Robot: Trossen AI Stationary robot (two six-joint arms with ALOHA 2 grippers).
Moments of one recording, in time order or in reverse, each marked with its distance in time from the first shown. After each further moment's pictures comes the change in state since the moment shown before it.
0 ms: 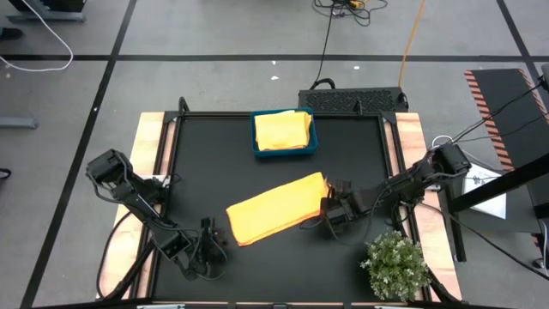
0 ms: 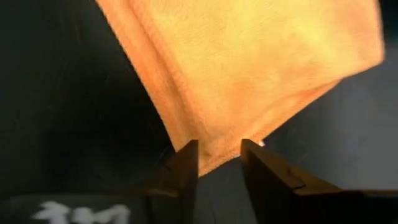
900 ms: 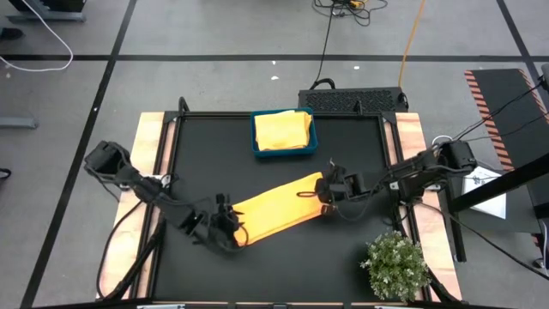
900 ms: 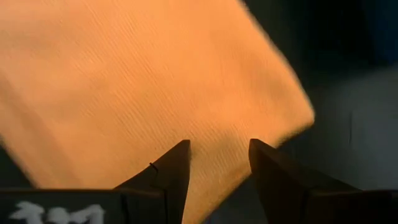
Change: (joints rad) left arm 0.291 -0.100 0.000 0.077 -0.099 0.410; right arm -0.222 -0.087 -0.130 0.366 -0.003 -0.141
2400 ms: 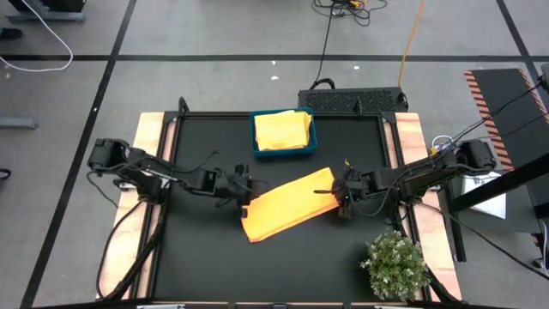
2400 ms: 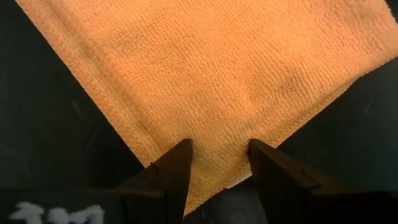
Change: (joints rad) left arm 0.491 -0.005 -0.001 0.194 0.431 0.403; right arm -0.029 -0.196 -0.201 -0.110 -0.147 0.024
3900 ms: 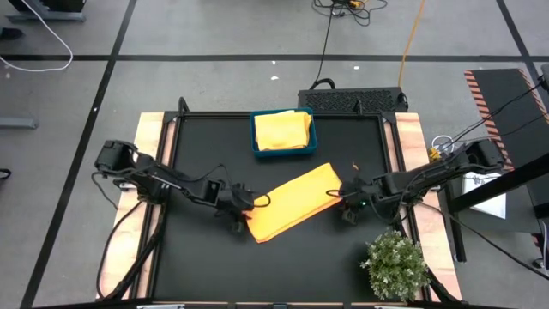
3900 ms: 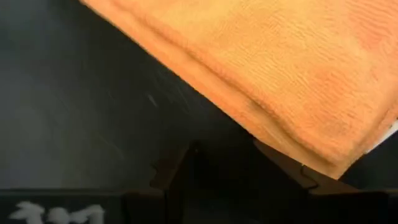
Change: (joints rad) left arm -0.092 0.077 0.000 -0.096 0.210 -0.341; right arm 0.100 -0.183 -0.138 0.174 -0.144 0.342
